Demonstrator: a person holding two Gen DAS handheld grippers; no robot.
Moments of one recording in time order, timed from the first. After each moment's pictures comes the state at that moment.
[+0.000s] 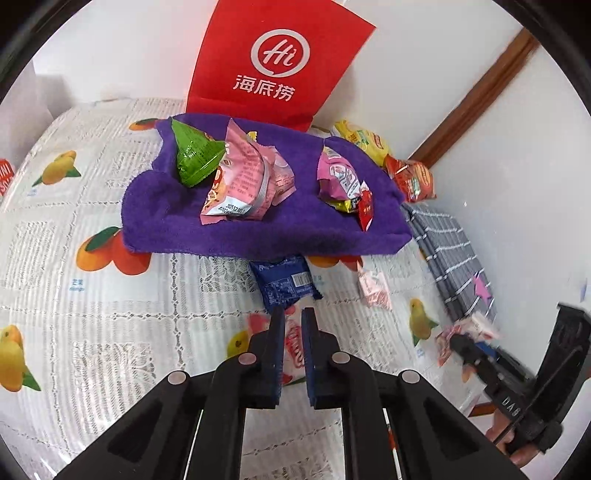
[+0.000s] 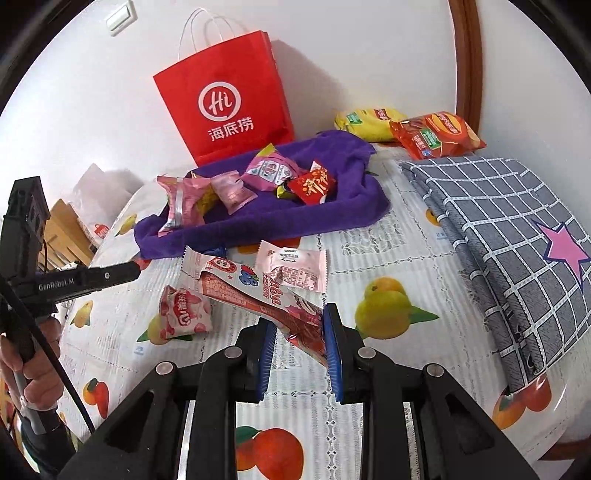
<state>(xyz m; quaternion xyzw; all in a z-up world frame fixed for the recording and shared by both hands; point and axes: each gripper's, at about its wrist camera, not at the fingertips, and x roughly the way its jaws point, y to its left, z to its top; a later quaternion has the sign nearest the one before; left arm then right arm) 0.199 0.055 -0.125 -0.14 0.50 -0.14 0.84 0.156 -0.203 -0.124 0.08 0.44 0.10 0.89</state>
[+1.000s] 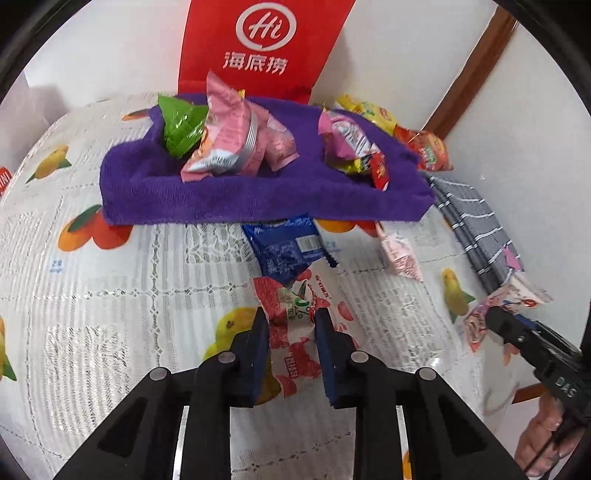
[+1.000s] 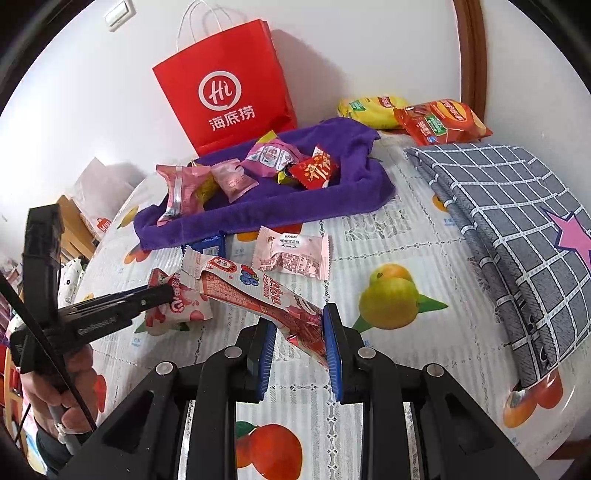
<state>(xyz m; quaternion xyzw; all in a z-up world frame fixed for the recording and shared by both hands) 0.188 0.027 -0.161 -0.10 0.50 -0.13 0.85 0.160 -0.205 -0.139 0.09 0.45 0.11 0.88</state>
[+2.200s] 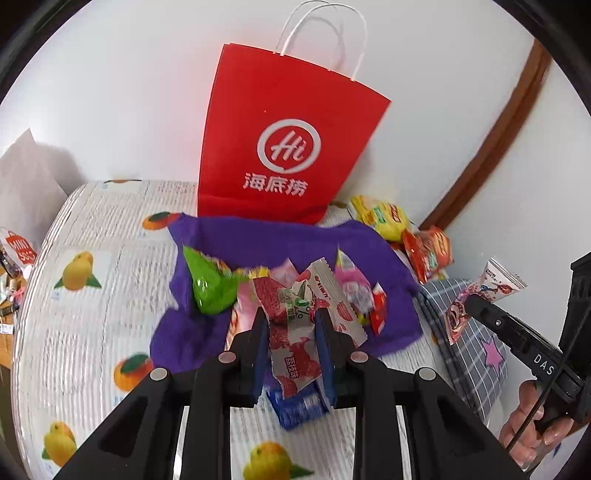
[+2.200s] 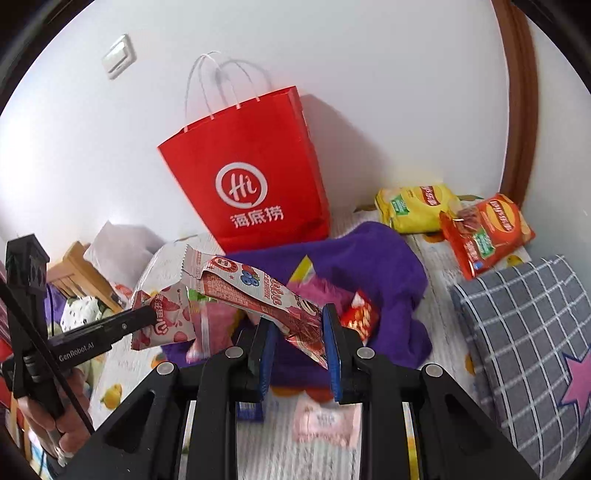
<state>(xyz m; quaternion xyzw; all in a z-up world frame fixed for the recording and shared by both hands) 0.285 0.068 -0.056 -0.13 0.44 -0.09 0.88 0.302 -0.189 -0.047 0.10 0.39 0.15 0.90</state>
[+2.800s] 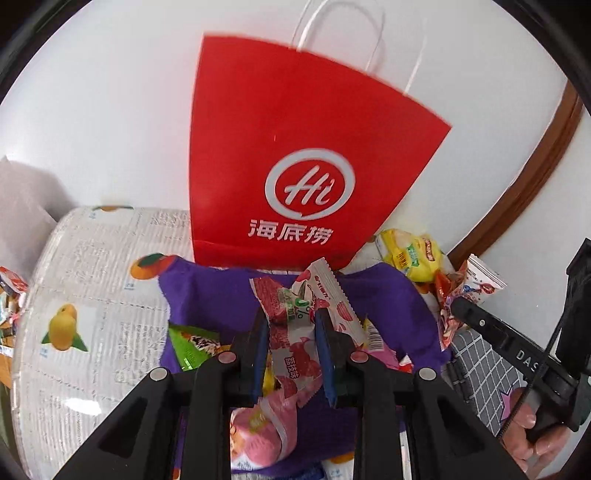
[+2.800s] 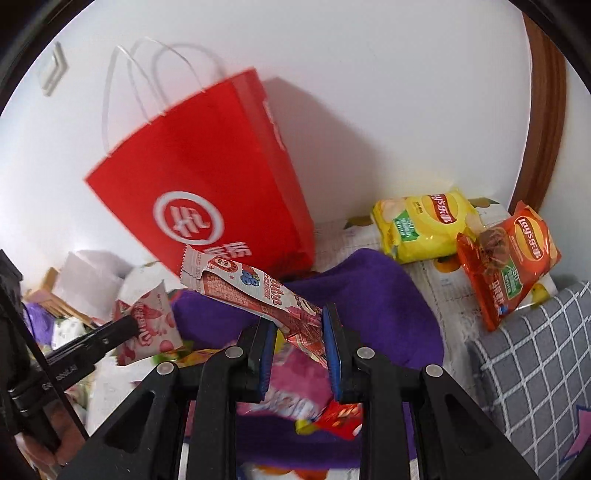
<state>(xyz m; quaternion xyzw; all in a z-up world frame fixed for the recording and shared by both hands) 0.390 0.062 -0.067 -0.13 0.45 -0.05 0.88 0.426 -0.183 -0.077 0.10 0.43 0.11 0.89</state>
